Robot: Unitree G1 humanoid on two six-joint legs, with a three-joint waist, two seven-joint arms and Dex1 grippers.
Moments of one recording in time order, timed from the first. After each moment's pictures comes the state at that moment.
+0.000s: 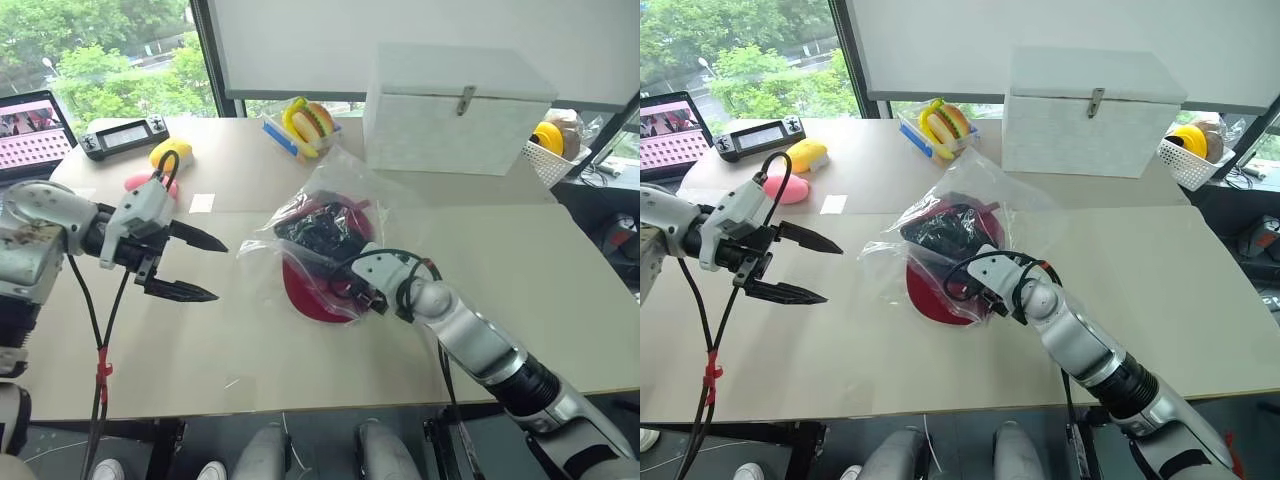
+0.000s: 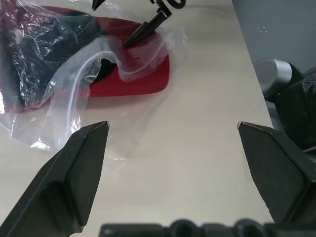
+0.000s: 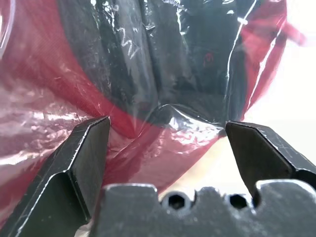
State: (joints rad) left arm -0.71 1.10 -0.20 0.21 -0.53 0.29 -1.61; right arm -0.58 -0.60 0.57 -0.22 -0.04 0.79 0.30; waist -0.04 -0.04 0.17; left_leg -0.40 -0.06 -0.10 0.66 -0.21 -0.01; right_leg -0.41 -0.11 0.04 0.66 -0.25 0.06
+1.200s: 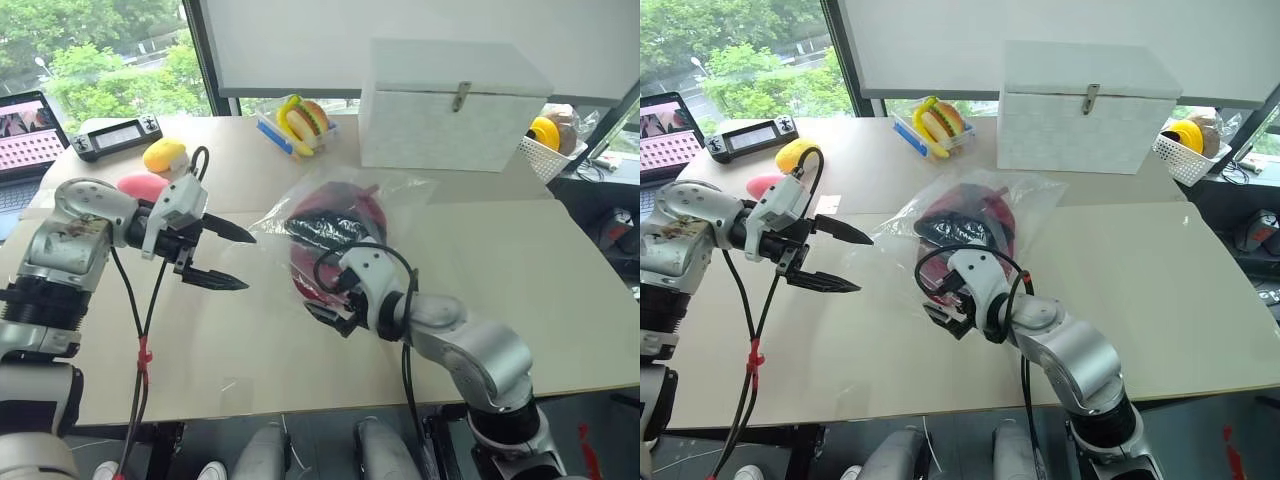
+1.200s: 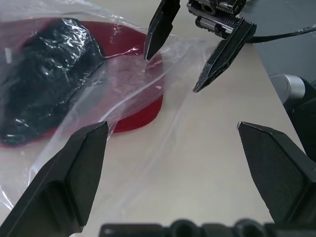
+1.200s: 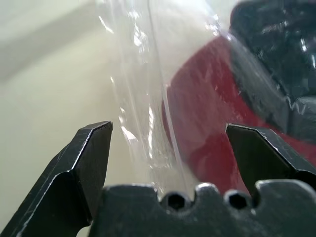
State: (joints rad) left arm -0.82 0.94 -0.22 0.29 -0.43 0.27 -1.61; right arm -0.50 -0.29 0.32 -0.66 0.32 1.29 0.30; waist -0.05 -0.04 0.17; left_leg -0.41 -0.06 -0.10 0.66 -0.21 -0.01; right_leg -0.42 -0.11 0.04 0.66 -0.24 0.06
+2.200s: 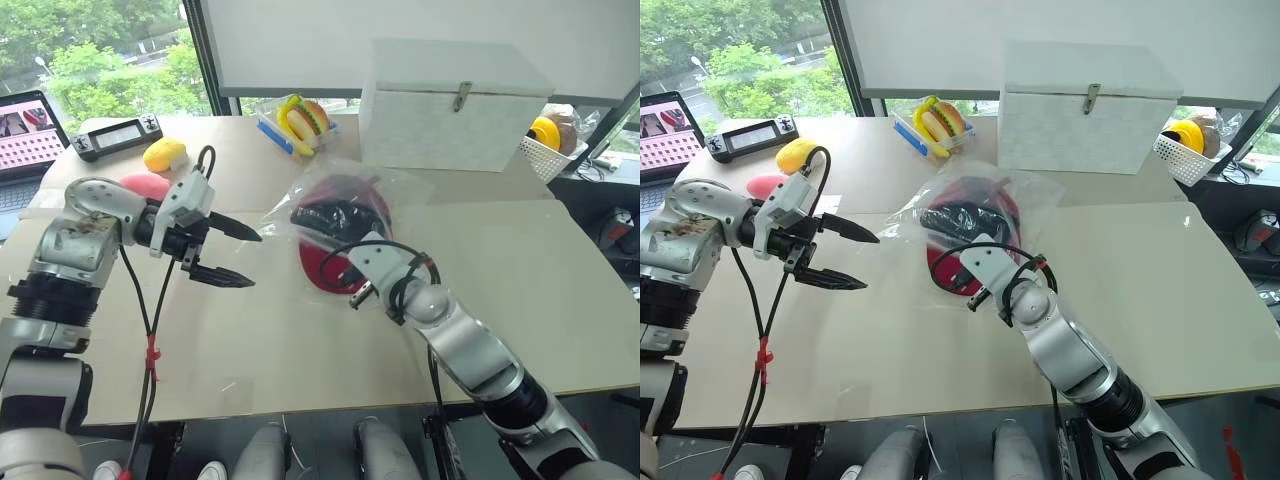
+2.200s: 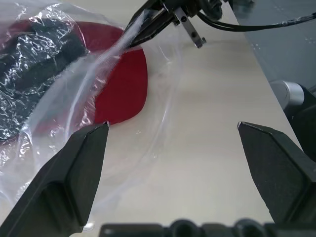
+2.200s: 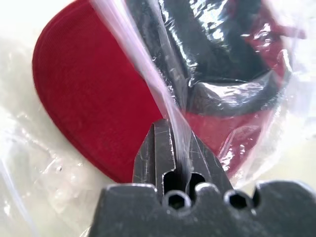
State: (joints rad) left arm -0.84 0.89 -0.22 0.31 -0.41 0.28 -1.61; right arm -0.55 -0.44 0.48 -0.54 -0.02 1.19 0.16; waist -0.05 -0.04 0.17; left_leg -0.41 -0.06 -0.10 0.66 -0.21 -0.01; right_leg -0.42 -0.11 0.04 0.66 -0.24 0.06
